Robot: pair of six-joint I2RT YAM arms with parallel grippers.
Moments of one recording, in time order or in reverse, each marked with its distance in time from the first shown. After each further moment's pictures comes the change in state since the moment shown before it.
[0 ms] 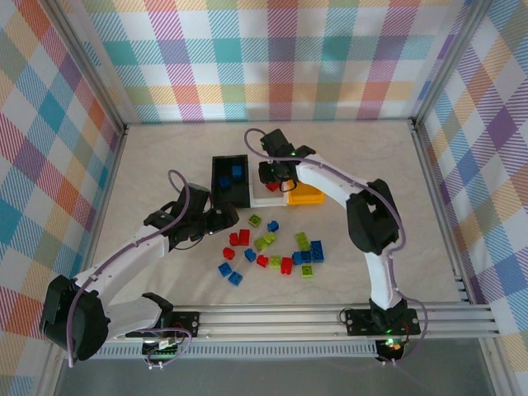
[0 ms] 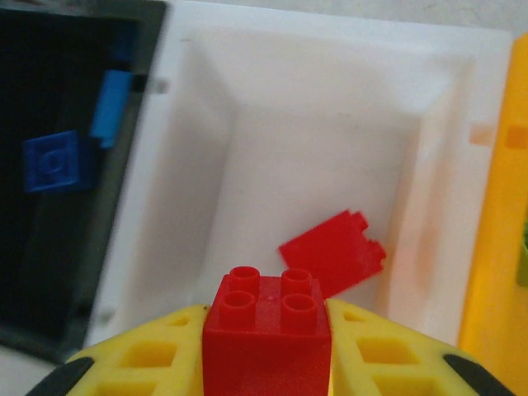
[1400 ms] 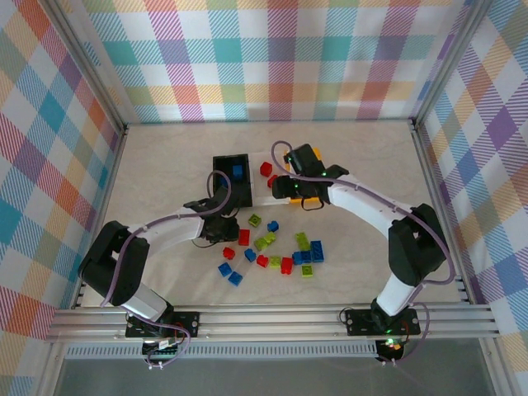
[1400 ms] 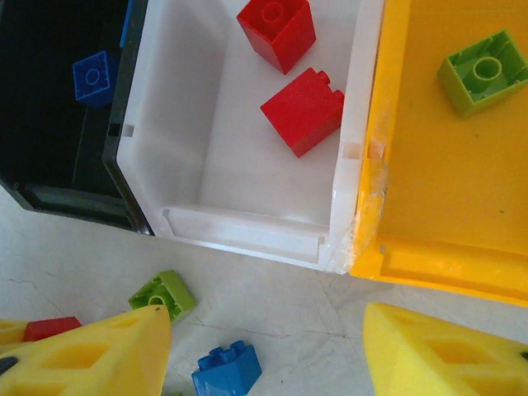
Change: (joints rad) left arm -0.112 0.389 0.087 0.018 -0.090 0.152; right arm -0.015 -0.430 -0.474 0.109 -0.080 0.052
